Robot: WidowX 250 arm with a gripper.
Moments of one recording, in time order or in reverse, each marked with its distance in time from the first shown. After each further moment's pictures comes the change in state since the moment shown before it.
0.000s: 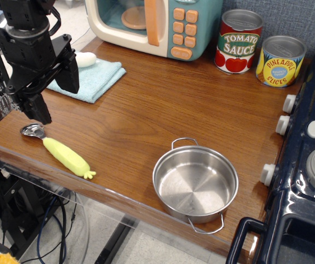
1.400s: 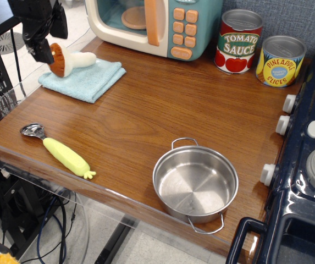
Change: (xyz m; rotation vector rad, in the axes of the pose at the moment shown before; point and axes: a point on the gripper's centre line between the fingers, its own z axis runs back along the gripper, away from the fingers) arm 0.097 -0.115 -0.045 -0.094 -0.088 0.225
